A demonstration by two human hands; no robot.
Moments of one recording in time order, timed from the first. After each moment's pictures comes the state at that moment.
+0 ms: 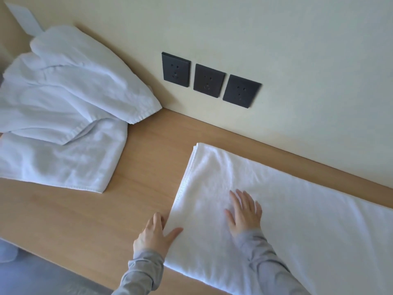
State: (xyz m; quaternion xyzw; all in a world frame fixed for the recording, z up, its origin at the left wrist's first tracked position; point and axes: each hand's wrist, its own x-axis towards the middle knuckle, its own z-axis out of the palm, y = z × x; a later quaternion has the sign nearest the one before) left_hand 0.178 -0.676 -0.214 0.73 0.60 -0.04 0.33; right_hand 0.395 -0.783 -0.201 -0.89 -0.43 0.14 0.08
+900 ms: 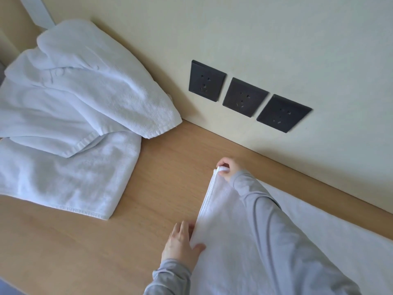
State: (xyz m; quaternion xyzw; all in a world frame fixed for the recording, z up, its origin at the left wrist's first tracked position) left_hand 0.228 -0.623 -0.230 0.72 0.54 0.00 0.44; right_hand 0.465 -0.549 -0.203 -0.83 -0.44 0.30 0.15
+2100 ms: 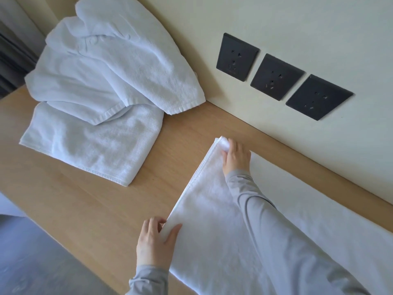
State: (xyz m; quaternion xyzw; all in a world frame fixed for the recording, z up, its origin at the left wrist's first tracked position) left_hand 0.159 -0.652 -0.222 0.61 0.69 0.19 0.33; right_hand 0.411 -0.547 -0.245 -0.85 -0.51 0.05 0.11
